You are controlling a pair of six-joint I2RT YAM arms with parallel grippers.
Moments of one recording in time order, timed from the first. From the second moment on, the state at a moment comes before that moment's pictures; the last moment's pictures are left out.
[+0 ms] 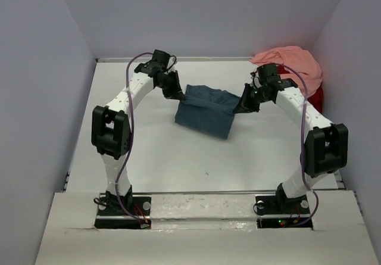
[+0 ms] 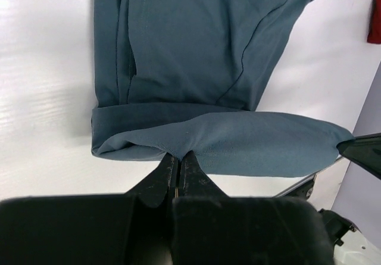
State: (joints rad) left arm -0.35 1.92 1.71 -0.78 0.37 -0.54; right arm 0.21 1.63 1.36 -0.77 -0.45 0.53
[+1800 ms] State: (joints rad) left arm -0.31 2.63 2.29 -0.34 0.48 -0.65; right arm 0.10 2.25 1.73 -0.32 -0.30 0.47
